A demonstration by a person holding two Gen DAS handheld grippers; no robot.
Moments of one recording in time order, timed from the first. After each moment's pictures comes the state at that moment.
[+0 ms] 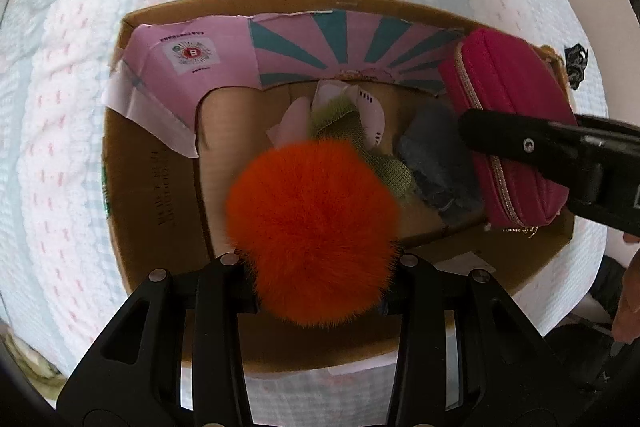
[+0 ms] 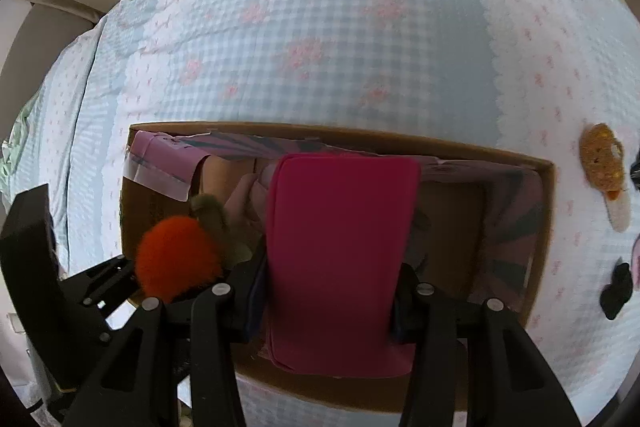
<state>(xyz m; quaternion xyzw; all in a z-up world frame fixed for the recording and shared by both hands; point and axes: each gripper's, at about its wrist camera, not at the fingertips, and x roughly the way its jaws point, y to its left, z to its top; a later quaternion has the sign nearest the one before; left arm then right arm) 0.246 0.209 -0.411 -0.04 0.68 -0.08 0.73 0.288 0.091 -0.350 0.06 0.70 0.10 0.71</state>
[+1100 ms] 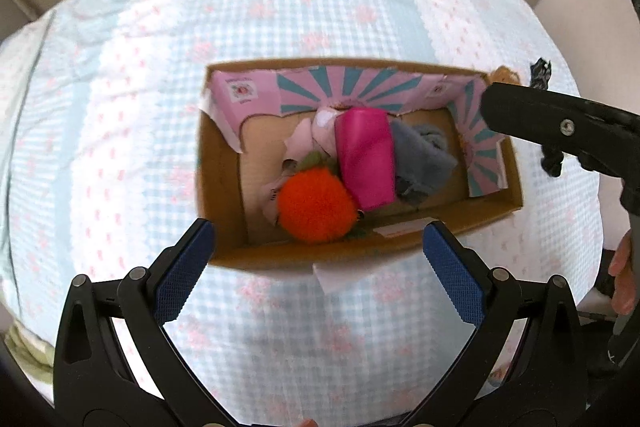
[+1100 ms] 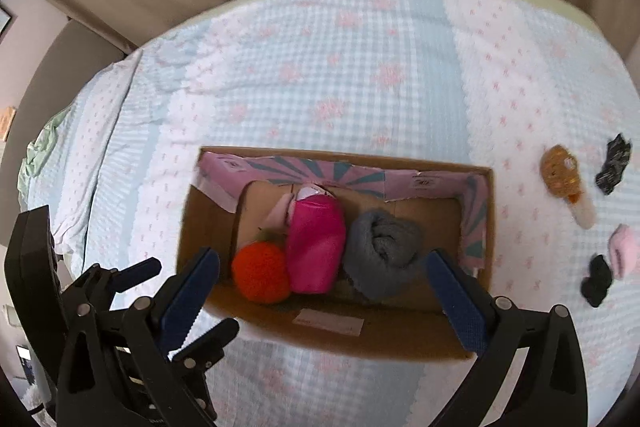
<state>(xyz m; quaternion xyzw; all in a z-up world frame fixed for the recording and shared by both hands) 0.173 0.213 -0.305 -0.02 0.60 -0.06 0.80 0.240 0.090 -0.258 0.06 0.61 0.11 0.79</state>
